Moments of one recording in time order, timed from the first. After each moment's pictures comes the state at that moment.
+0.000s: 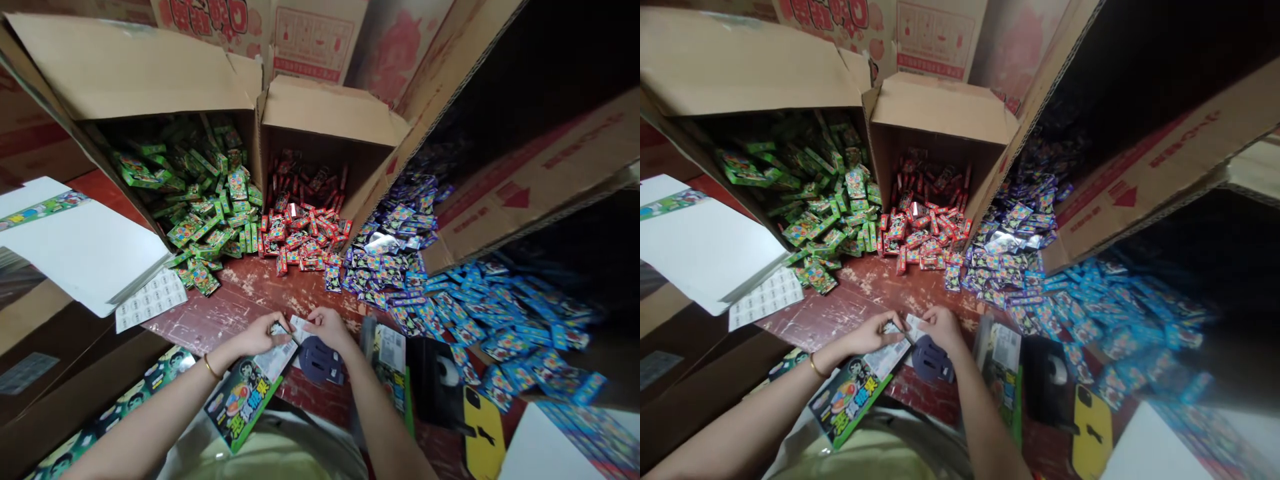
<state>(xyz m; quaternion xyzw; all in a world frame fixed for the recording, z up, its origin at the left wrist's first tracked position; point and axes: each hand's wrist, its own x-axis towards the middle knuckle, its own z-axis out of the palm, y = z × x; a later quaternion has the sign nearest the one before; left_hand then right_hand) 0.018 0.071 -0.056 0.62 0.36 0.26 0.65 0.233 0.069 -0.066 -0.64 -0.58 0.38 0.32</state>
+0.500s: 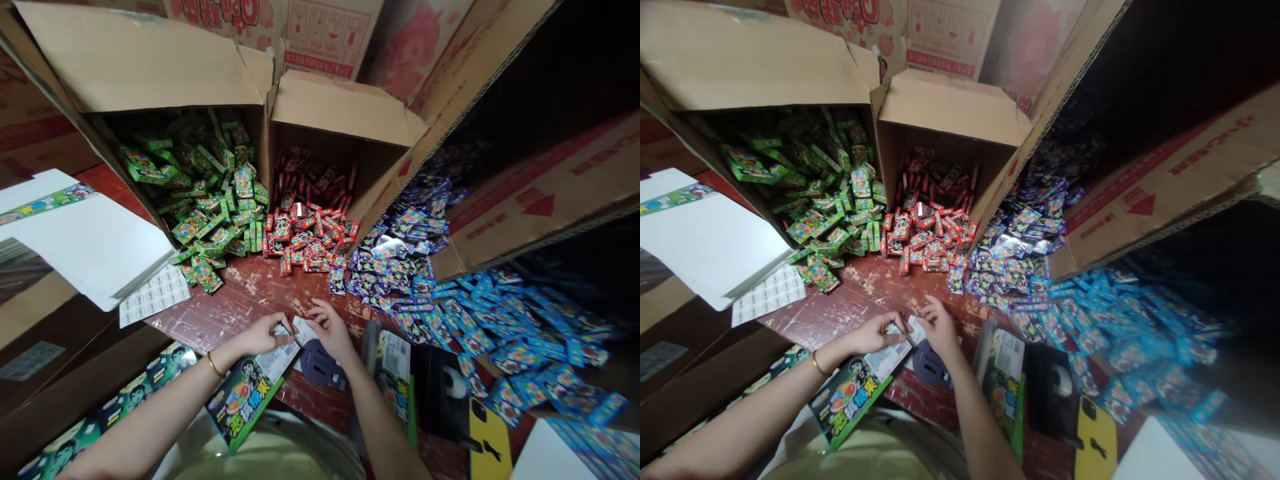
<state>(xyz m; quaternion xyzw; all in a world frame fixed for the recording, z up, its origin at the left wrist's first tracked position) 0.020 0.071 -0.058 0.62 0.37 0.25 0.65 0.226 0.058 -0.048 -0.58 -0.55 0.43 0.42</state>
